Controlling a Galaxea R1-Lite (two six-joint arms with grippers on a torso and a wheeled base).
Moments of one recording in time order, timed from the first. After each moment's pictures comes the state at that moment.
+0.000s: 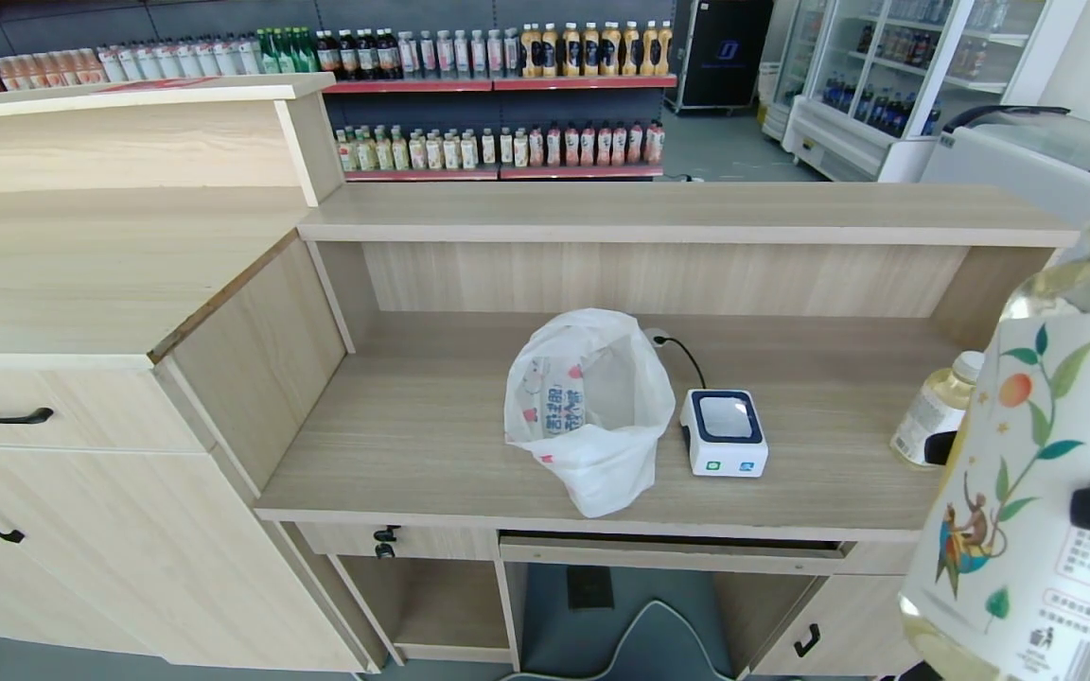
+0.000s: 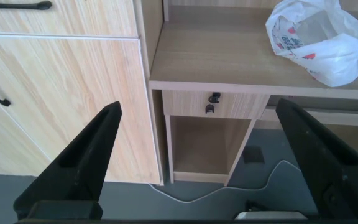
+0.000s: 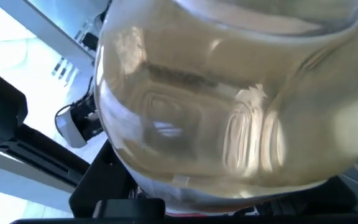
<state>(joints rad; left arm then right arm) 0.00 0.00 0.00 0.00 0.00 0.00 0.28 1.12 -0.73 -0.29 1.16 0.31</state>
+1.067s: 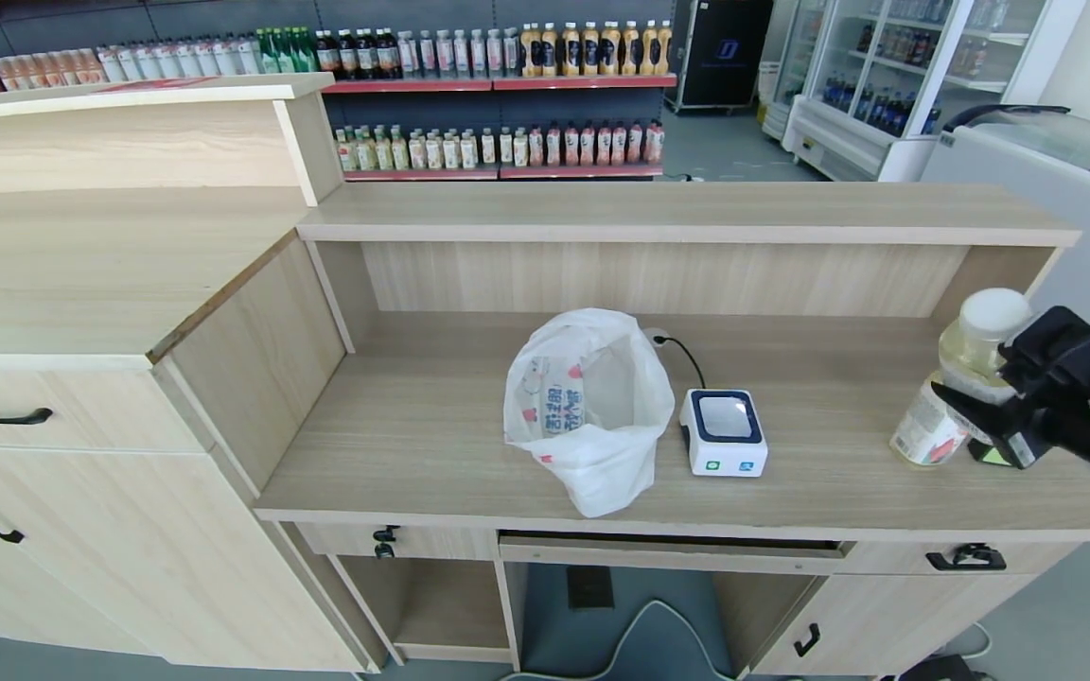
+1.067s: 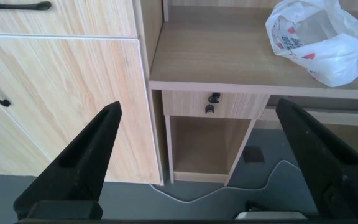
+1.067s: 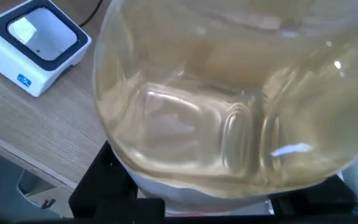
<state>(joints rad) 0.00 0.00 0.00 0.00 0.00 0.00 -0.16 1.55 -0.50 -0.95 0.27 -0.88</state>
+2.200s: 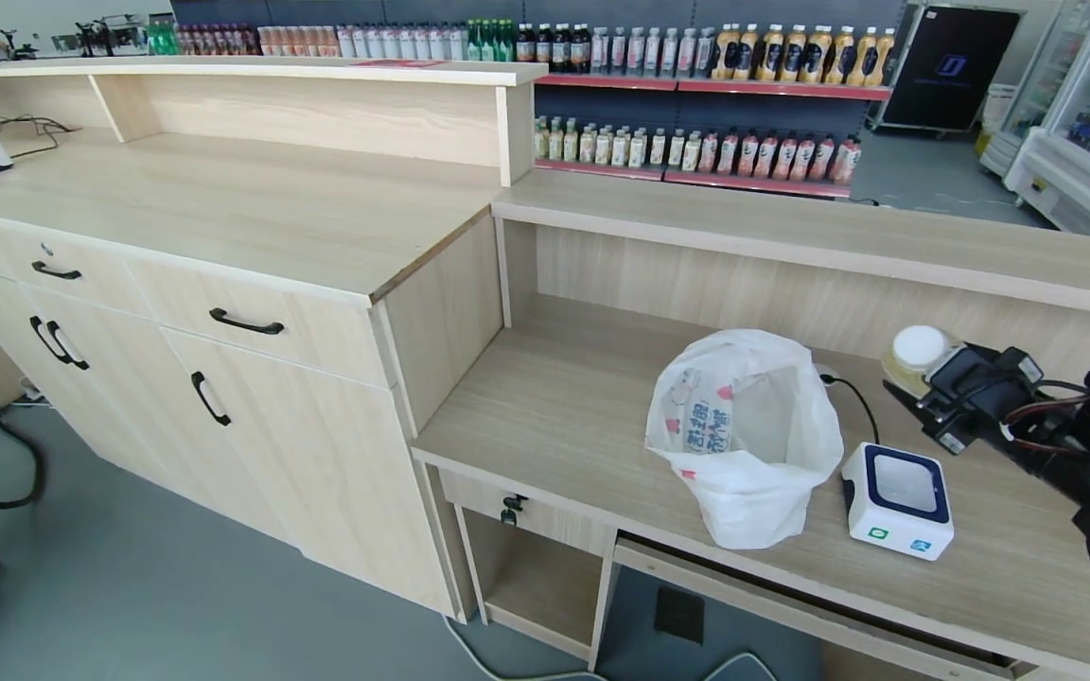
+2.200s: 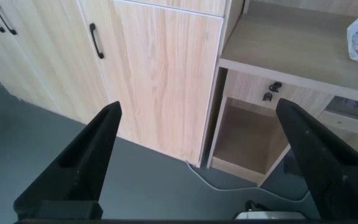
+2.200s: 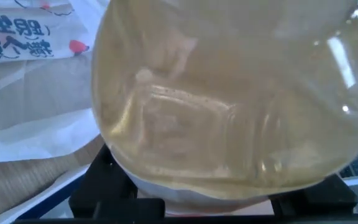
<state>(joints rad) 0.00 0.00 0.00 0.00 0.00 0.00 -0.20 1.95 -0.55 -1.42 0.38 -1.00</state>
